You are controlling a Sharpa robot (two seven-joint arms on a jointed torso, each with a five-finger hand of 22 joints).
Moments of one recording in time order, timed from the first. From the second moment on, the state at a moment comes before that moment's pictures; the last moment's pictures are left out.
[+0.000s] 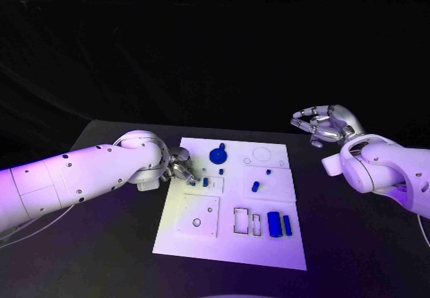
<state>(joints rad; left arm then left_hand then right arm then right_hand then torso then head) 1.25 -0.77 -0.02 1.45 -1.15 0.24 -0.50 1.04 -0.21 0.70 0.24 0.20 0.87 0.02 0.93 0.52 1.32 -0.05 1.20 0.89 1.46 -0.09 1.54 1.31 0.10 1.42 0.01 1.34 1.12 1.32 -0.90 -0.15 1.42 -0.48 -0.54 0.29 1.22 -0.15 0.37 0.14 0.26 0.81 0.18 0.24 0.44 1.30 0.09 1.32 1.21 1.47 0.02 1.50 1.31 0.11 1.28 0.12 1.12 1.13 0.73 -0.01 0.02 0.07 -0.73</state>
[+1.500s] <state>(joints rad) 1.25 -0.79 -0.01 1.46 -1.15 0.23 -0.50 0.93 -0.21 0.47 0.29 0.20 0.88 0.02 0.92 0.49 1.33 -0.05 1.20 0.90 1.47 -0.10 1.55 1.31 0.10 1.42 0.01 1.34 1.13 1.32 -0.90 -0.15 1.42 -0.48 -0.55 0.29 1.22 -0.15 0.37 0.14 0.26 0.81 0.18 0.24 0.44 1.30 0.09 1.32 1.21 1.47 0.02 1.50 1.31 0.11 1.28 0.12 1.12 1.13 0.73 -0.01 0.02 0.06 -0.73</state>
